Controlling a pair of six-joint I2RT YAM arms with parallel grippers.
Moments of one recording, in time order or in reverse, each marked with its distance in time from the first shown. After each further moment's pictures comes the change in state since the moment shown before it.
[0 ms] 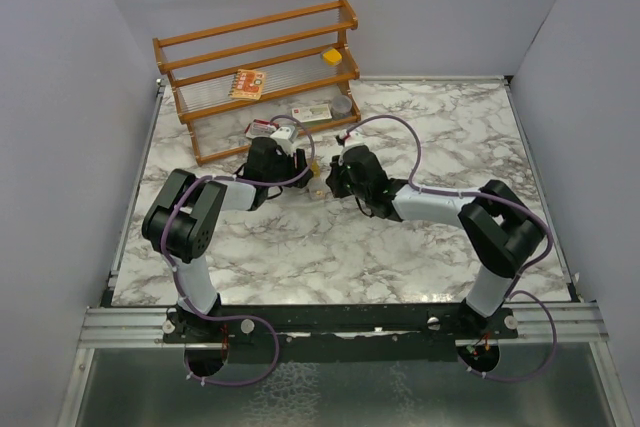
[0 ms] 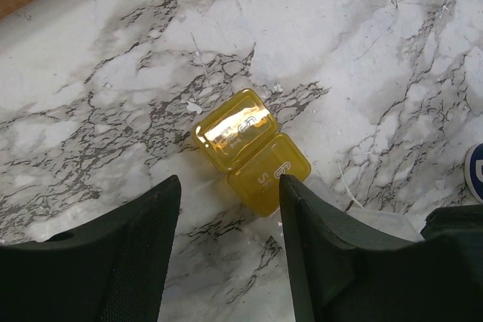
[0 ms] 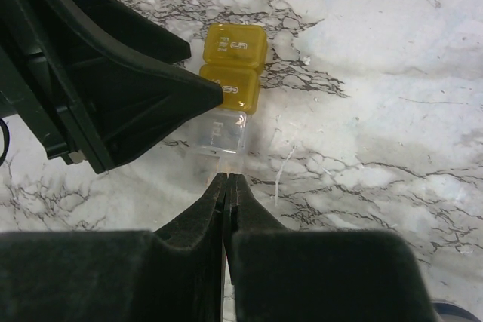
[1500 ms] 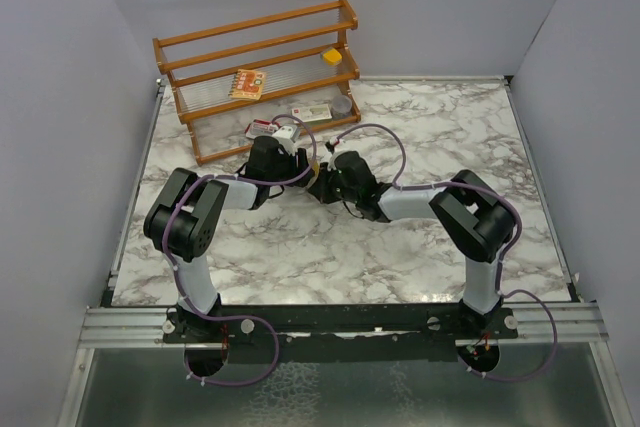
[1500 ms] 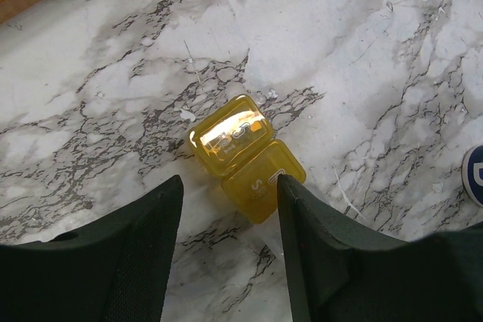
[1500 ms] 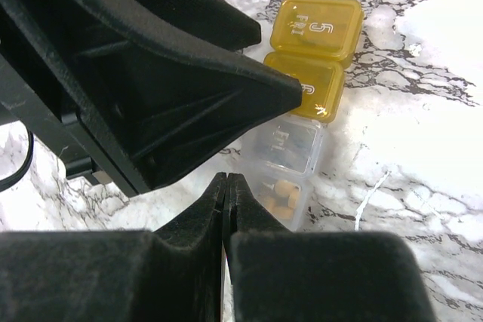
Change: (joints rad) left arm -0.011 0.013 0.016 -0.001 -0.004 0.004; right arm -0.001 0.170 0.020 0.172 -0.182 0.098
